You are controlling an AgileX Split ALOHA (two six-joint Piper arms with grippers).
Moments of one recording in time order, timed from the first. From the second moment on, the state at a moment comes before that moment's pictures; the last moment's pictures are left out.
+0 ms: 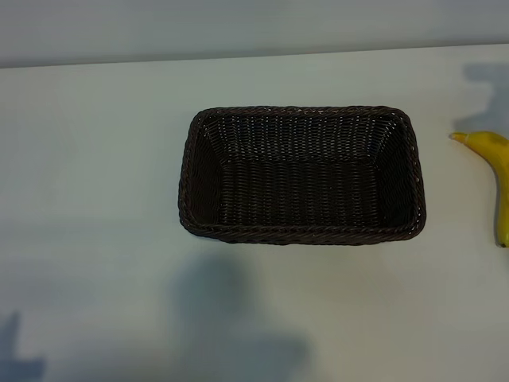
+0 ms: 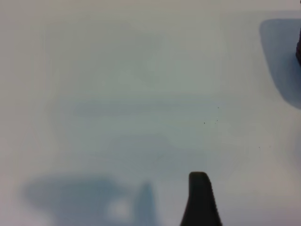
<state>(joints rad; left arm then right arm) -0.02 -0.01 -0.50 -0.01 1.05 -0.01 -0.13 1.76 -1.30 0.09 0.97 -0.14</state>
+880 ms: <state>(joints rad) -0.02 -0.01 -0.50 -0.01 1.05 -0.01 -0.13 1.98 -1.30 0.14 0.93 -0.16</state>
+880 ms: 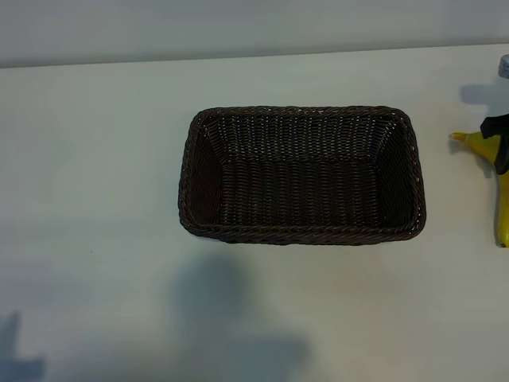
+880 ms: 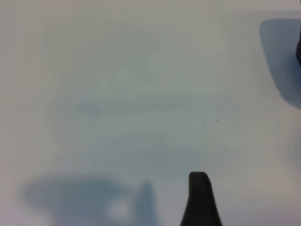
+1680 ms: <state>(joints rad) -0.02 -0.01 -0.50 -0.01 1.05 -0.01 -0.13 2.07 -1.30 0.11 0.89 -0.15</state>
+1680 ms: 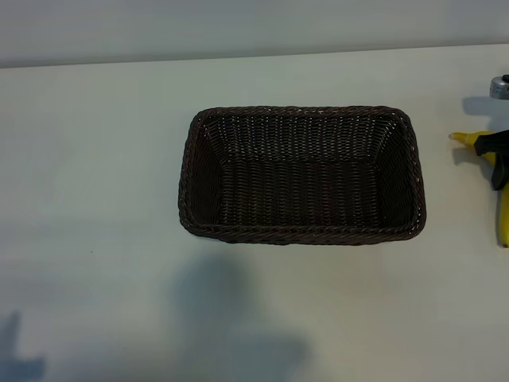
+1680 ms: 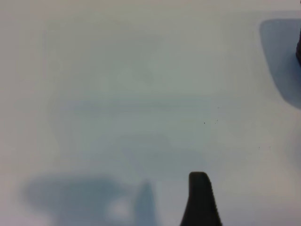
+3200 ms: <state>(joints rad) -0.02 -0.01 -0.50 -0.01 1.05 -0.01 0.18 1.82 -1.52 0.11 1.21 -0.09</state>
